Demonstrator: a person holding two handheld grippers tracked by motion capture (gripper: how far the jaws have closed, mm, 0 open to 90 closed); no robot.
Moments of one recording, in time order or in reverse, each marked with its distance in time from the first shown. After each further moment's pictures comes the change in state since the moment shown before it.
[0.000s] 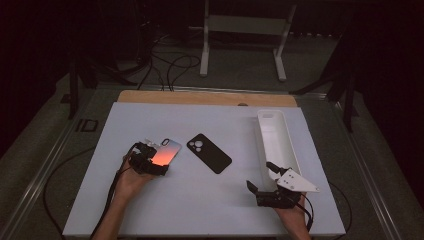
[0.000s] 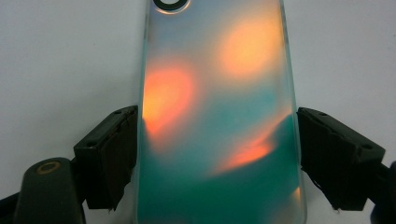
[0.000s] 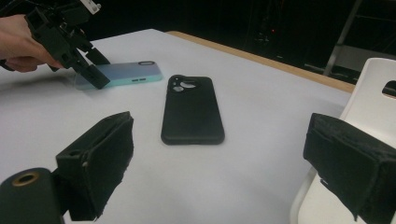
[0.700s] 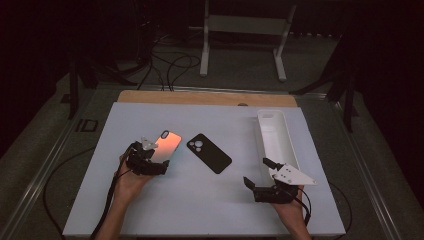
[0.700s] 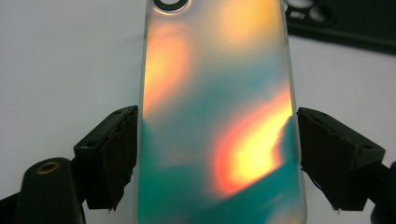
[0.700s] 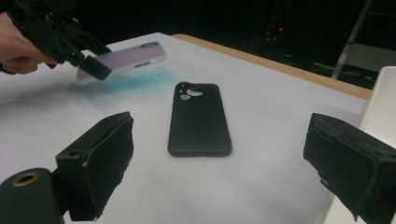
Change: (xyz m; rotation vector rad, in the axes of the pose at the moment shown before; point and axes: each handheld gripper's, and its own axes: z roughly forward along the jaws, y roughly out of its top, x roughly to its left) left arm -0.015 0.000 -0.034 -0.179 0.064 0.039; right arm -0.001 0.015 0.010 0.016 0.034 0.007
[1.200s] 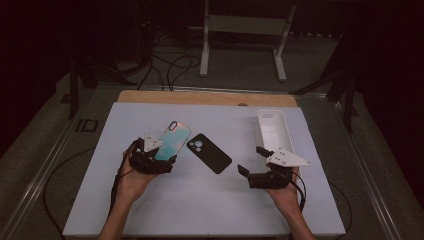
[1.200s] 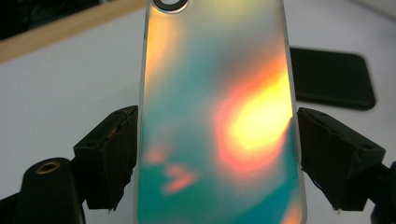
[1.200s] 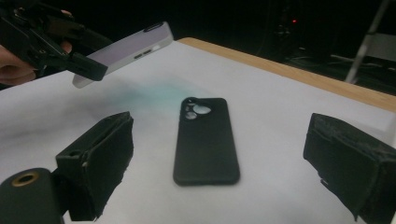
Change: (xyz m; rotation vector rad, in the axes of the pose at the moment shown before) left arm -0.025 0.022 -0.030 -0.153 -0.033 0.076; right arm -0.009 0.032 0.023 0.021 0.054 0.052
